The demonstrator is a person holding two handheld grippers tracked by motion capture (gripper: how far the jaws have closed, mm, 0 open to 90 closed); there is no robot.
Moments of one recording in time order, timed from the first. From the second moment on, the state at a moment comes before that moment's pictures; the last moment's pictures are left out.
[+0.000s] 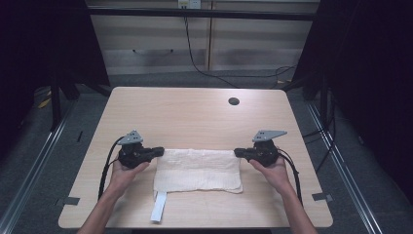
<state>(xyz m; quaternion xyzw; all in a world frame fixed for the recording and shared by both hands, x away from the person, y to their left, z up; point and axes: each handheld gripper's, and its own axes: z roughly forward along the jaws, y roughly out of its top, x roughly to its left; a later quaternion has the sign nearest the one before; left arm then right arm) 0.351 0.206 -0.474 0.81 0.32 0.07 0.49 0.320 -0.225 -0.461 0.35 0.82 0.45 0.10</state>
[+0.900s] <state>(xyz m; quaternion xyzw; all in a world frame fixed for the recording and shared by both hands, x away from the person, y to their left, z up) 0.354 0.210 -0.483 0.79 0.36 0.07 0.49 0.262 -0.198 -0.474 0.28 0.85 0.44 0.03</state>
